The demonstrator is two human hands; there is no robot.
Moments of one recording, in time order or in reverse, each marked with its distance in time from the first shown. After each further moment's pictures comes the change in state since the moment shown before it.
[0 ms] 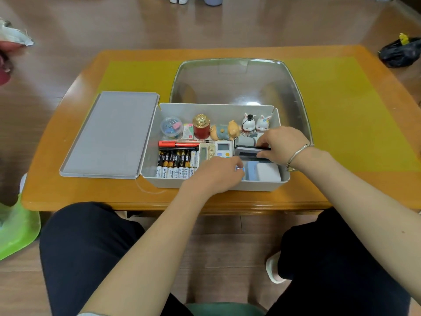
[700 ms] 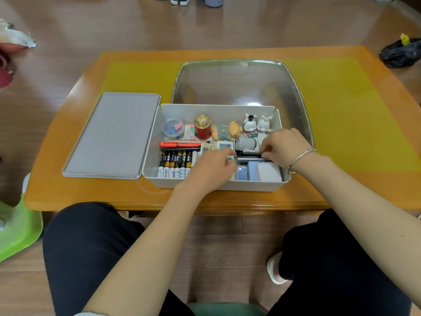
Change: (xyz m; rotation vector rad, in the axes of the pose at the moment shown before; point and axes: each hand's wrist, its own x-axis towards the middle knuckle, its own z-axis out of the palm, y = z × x) left_hand -0.001 -0.013 -0.001 -0.199 0.223 0.012; right_hand -0.003 0.003 0.010 0.046 0.013 0.083
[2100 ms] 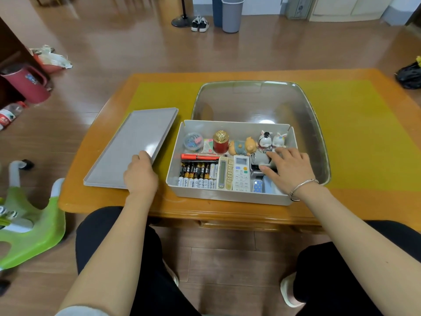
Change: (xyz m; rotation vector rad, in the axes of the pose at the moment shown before) left_hand -0.045 -0.141 -0.081 0.359 0.586 -0.520; right_hand -0.011 -0.023 0.032 -0.035 0.112 0.109
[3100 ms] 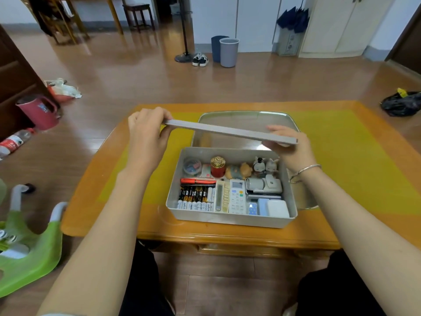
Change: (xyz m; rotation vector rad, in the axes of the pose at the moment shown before) left_hand 0.037 0.081 -0.123 -0.319 0.445 0.665; right_hand 0.035 0.009 -0.102 1.061 0.440 -0.060
